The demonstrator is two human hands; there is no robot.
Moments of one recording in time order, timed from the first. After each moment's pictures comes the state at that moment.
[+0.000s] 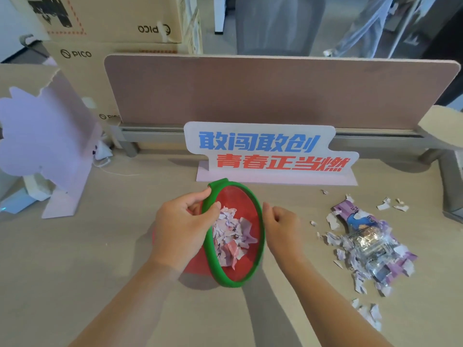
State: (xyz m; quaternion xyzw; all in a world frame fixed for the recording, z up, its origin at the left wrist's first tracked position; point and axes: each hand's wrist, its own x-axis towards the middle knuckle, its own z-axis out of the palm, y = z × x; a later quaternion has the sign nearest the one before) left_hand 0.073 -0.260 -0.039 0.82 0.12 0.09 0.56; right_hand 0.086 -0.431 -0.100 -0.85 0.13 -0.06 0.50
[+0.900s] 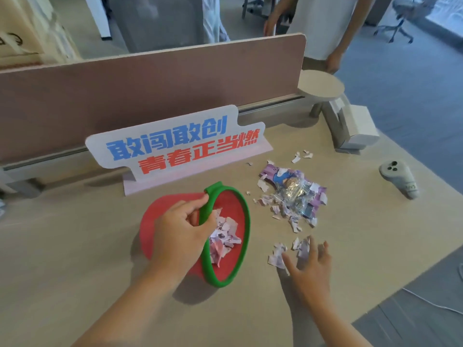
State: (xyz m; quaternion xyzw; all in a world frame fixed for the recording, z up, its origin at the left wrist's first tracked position) left_hand 0.045 -0.329 -0.036 0.85 -0.15 0.02 0.50; right_hand -0.097 -0.545 -0.204 -0.84 0.45 -0.02 0.30
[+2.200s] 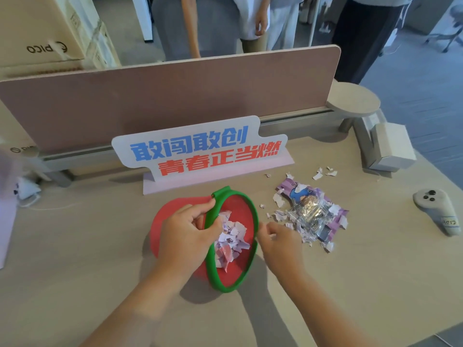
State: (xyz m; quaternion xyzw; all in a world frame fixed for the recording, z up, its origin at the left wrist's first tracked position) left_hand 0.056 -0.341 -0.039 0.86 -0.07 0.05 0.50; right_hand 0.007 -0.509 -0.105 -0.87 0.25 -0.06 0.43
